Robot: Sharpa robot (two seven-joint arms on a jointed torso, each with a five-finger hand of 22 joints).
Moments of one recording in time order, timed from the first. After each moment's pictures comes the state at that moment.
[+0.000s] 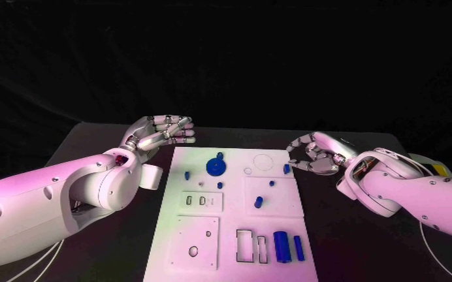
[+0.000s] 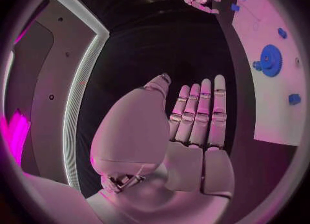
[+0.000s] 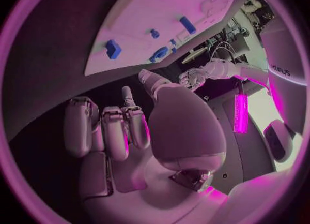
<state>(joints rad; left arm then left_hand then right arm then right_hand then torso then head) 1.22 -0.97 -0.02 1.65 -0.04 -0.37 0.42 1.48 -0.11 0.19 0.29 0.25 0.88 0.22 0.21 0.15 1.01 0.18 0.07 0.07 0.95 0.14 0.24 0.26 0.17 0.90 0.24 0.35 0.14 1.24 -0.99 -0.13 1.51 -1.19 -0.46 0.14 1.29 -0.17 0.37 0.12 0.20 0.86 0.18 0.17 0.36 1.47 0.10 1.49 1.31 1.47 0.03 1.56 1.31 0.08 1.42 0.13 1.37 1.31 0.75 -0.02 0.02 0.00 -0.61</state>
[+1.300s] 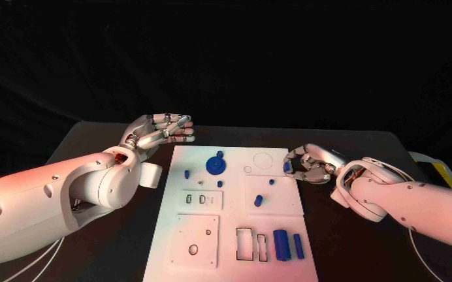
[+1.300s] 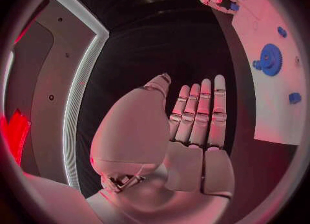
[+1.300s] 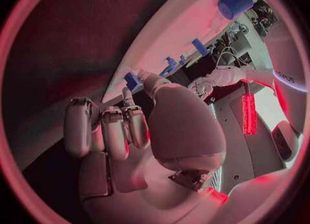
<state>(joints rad) 1.22 -0.98 -0.02 1.64 -0.04 -0.37 0.42 1.48 -0.11 0.19 0.28 0.25 0.88 0.22 0.21 0.15 1.01 0.18 0.07 0.07 0.95 0.14 0.24 0.26 0.17 0.90 0.24 0.35 0.14 1.17 -0.90 -0.13 1.37 -1.17 -0.41 0.15 1.30 -0.18 0.38 0.09 0.18 0.86 0.18 0.17 0.36 1.47 0.10 1.48 1.31 1.47 0.03 1.56 1.31 0.08 1.42 0.13 1.37 1.31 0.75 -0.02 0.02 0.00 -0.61</state>
